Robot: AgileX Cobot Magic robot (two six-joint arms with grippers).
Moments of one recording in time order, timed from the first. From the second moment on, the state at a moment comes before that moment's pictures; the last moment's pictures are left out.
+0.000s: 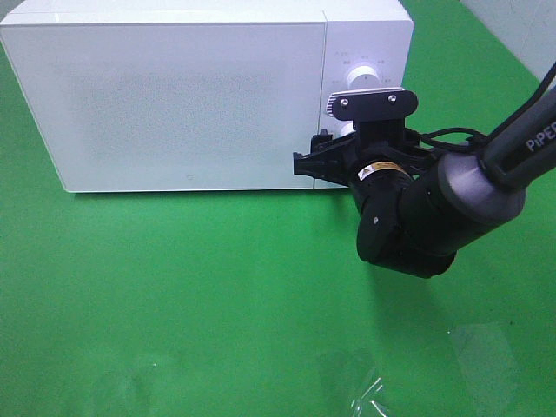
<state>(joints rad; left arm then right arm) 0.06 0.00 -0.51 -0.06 1.05 0.06 0.66 2.10 -0.85 0.74 -1.12 -0.28</state>
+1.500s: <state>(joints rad) 0.06 0.00 -0.51 -0.06 1.05 0.06 0.65 2.10 -0.83 0.66 -1.13 0.93</state>
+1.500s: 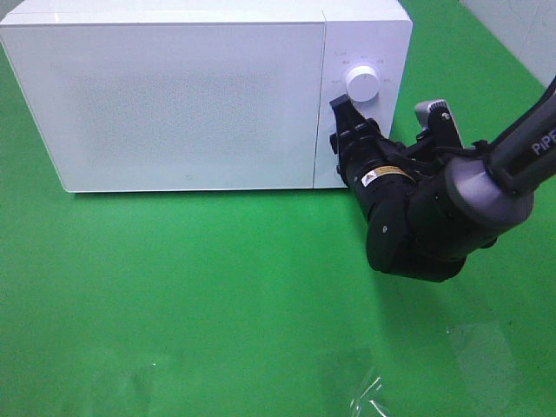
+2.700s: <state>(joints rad) 0.06 0.00 -0.51 -0.06 1.05 0.06 0.65 2.11 -0.82 0.66 -1.17 1.38</state>
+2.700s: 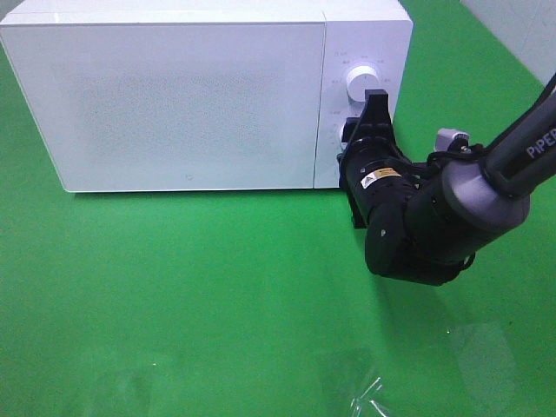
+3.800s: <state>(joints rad) 0.06 0.00 -0.51 -0.06 1.05 0.06 0.67 2.09 -0.84 0.60 -1.16 1.35</state>
